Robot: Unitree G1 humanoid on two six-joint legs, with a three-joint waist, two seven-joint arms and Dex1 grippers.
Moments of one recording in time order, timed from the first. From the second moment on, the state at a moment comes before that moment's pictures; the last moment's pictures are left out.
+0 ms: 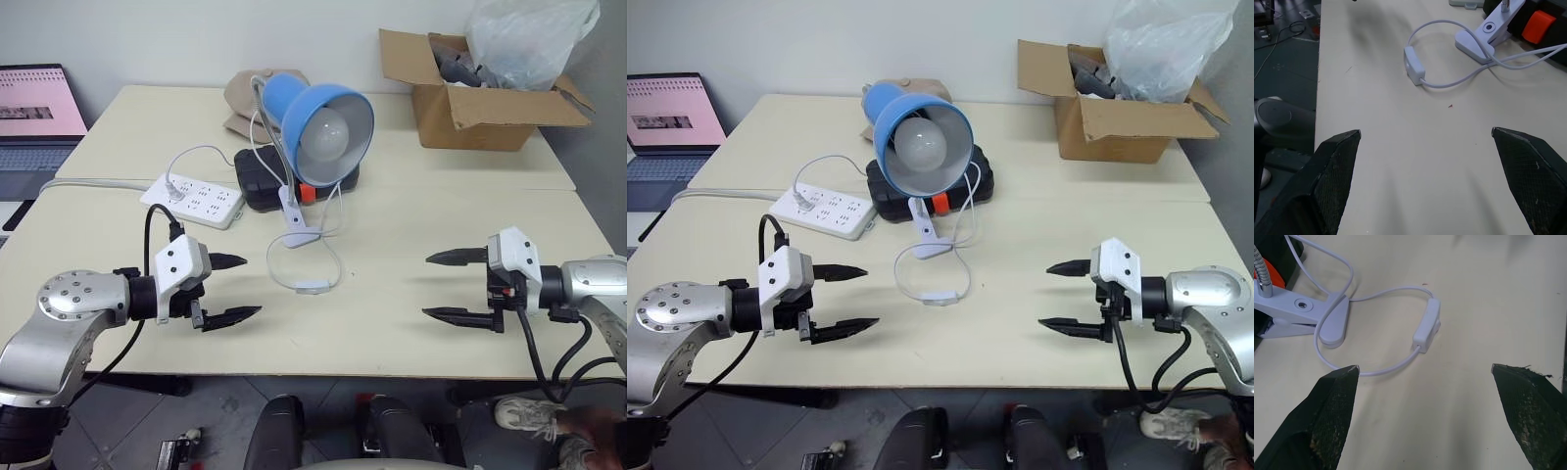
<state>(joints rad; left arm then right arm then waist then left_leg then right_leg) -0.07 0.93 0.14 -0.31 -0.44 0.38 -1.10 -0.18 -0.93 -0.06 -0.37 0.52 0.43 1.15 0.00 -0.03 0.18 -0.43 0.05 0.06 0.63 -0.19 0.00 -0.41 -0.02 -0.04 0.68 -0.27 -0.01</state>
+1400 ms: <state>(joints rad) -0.35 0.69 -0.16 0.15 -0.19 -0.04 -1.23 -0.26 -0.86 0.05 -0.48 0.53 0.62 1.04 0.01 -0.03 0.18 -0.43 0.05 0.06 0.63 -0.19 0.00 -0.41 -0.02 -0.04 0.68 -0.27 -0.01</state>
